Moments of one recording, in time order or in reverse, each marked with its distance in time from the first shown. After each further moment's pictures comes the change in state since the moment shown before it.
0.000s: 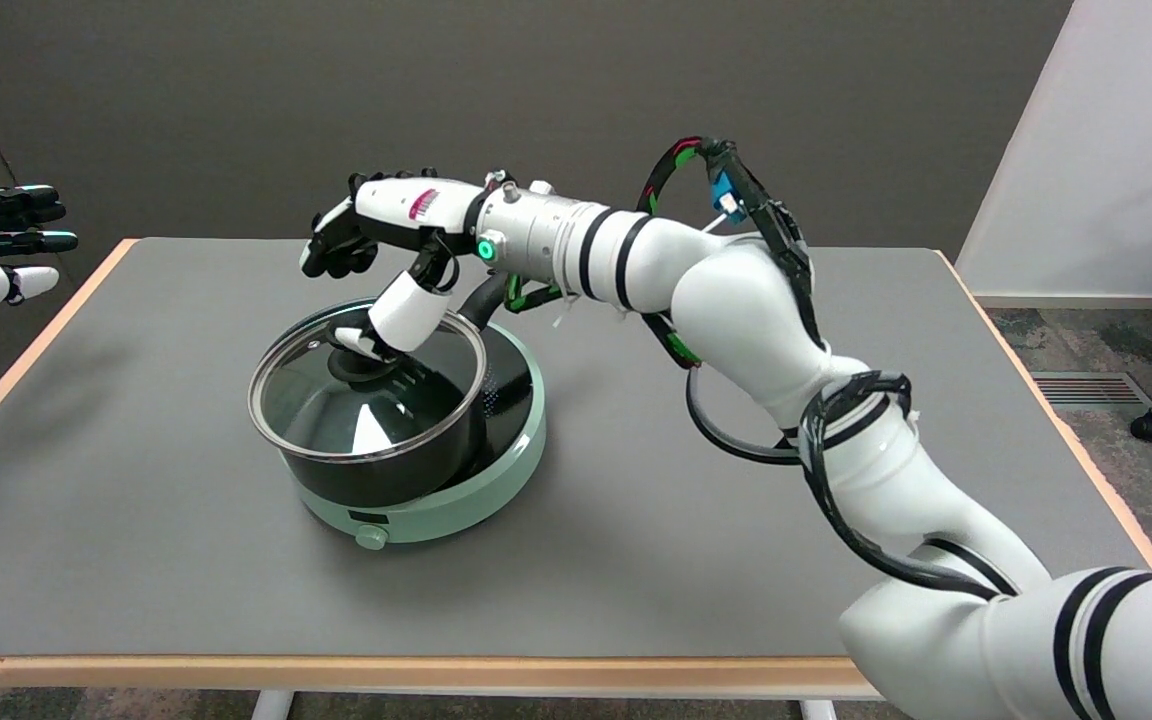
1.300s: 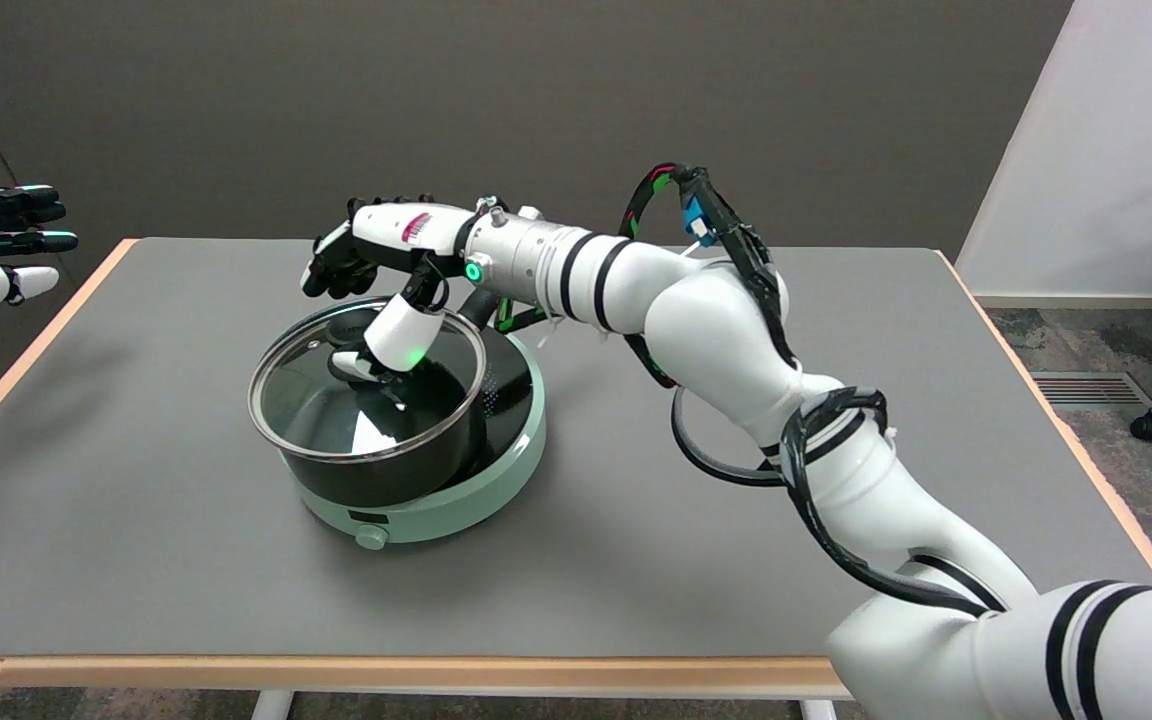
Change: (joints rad) arm -0.025 -0.042 -0.009 -0.050 -0.068 0.033 0.034
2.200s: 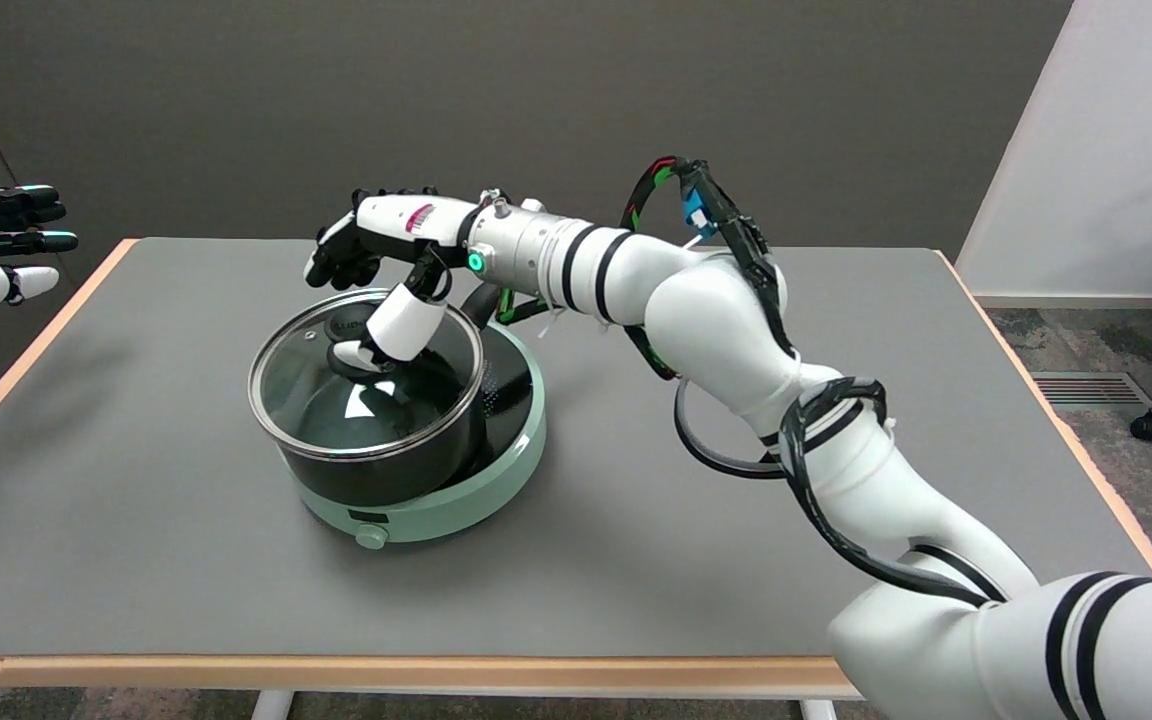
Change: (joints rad) arm 0.020 0.009 0.001 -0.037 0.022 0.024 -0.003
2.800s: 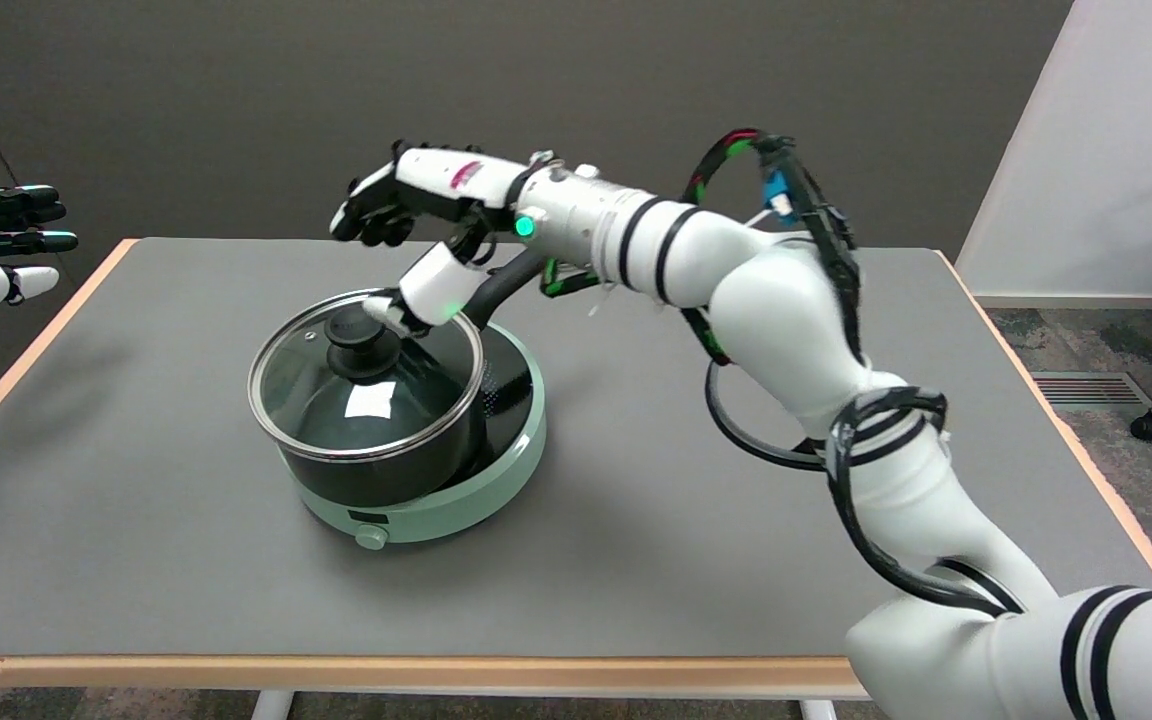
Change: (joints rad) arm -0.048 0.035 0.077 0.214 -0.057 -0.102 0.098
